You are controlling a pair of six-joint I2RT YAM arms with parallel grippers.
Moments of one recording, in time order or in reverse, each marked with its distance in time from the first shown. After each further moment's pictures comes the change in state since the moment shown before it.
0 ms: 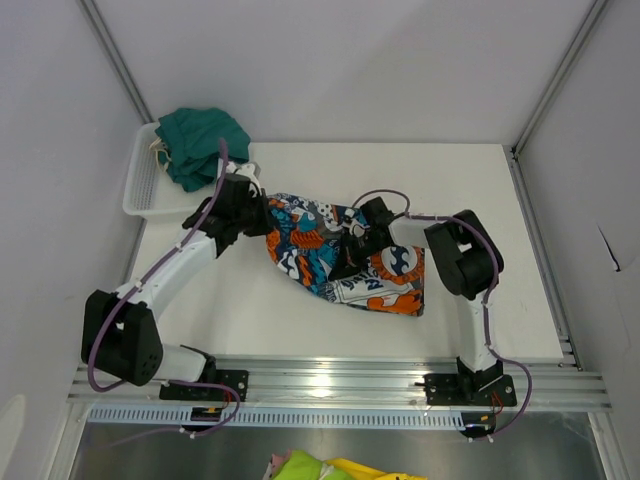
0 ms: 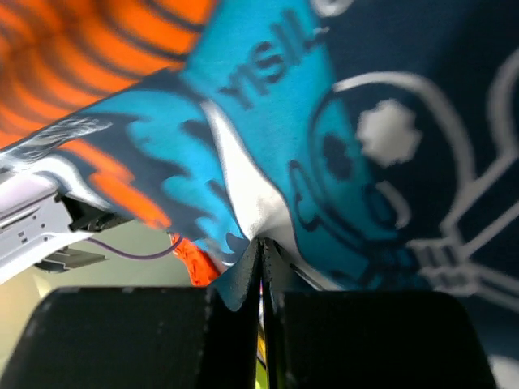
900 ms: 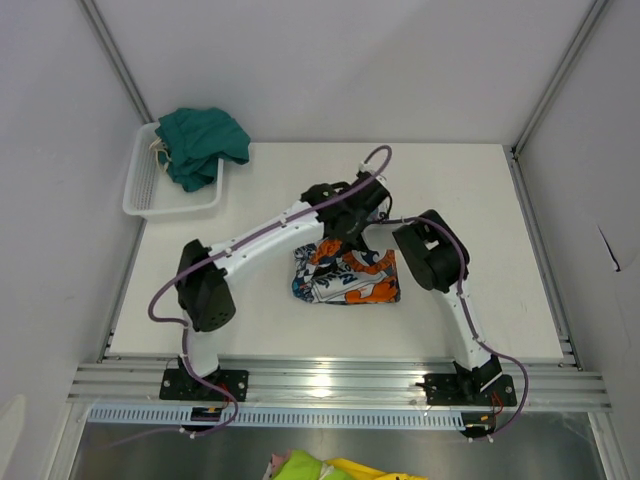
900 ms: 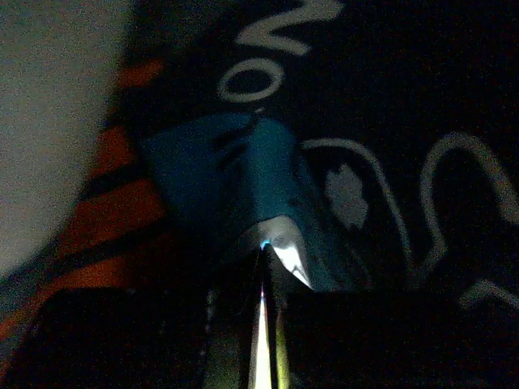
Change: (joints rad) left arm -0.564 0.516 0.833 -0.616 -0.502 0.189; right arm 0.128 0.239 0.160 0.332 -0.188 0.243
